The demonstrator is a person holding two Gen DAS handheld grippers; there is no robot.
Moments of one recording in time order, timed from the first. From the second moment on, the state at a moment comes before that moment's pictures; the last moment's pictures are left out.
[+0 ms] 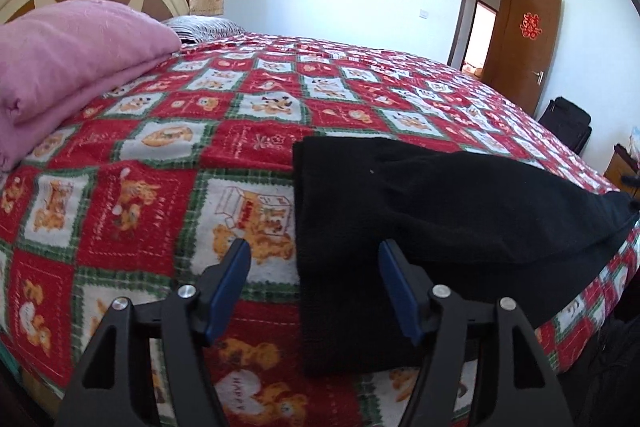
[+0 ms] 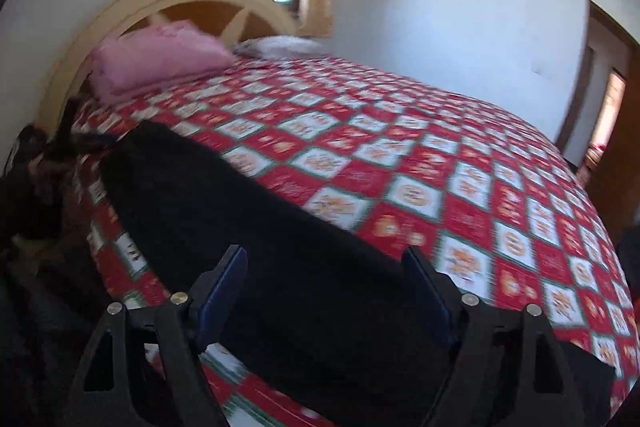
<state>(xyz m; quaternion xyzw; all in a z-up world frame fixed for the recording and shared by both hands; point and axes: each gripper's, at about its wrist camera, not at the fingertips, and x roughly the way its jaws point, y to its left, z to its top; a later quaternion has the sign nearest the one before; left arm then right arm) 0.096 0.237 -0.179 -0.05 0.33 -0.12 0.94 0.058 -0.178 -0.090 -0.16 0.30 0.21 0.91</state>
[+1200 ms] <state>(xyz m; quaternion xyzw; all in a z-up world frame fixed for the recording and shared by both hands) 0.072 0.247 -0.132 -0.11 0.29 -0.19 0.93 0.070 -0.014 -0.130 -0.24 0.31 0.35 0.85</state>
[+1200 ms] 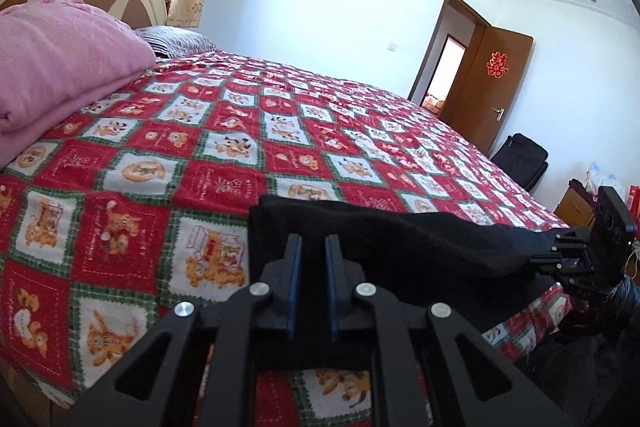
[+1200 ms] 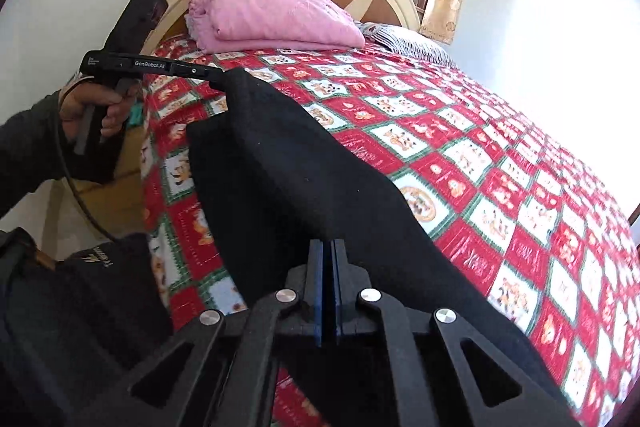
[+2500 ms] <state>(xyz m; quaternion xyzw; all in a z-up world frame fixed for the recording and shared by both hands) 0.077 0.238 -0.179 -0.10 0.35 -0.19 0.91 0.081 0.096 -0.193 -0.30 0.33 0.40 0.80</state>
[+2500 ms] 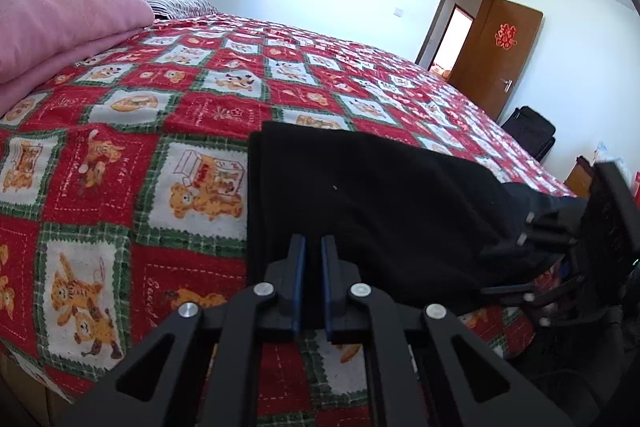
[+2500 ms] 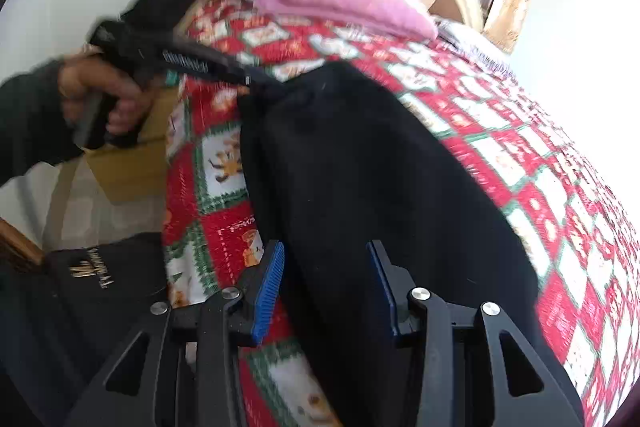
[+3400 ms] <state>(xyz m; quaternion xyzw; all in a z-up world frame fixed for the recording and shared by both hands) 0.076 0.259 -0.177 -0.12 0.36 -0.16 0.91 0.057 0.106 -0.181 -0.28 0.31 0.44 0.80</state>
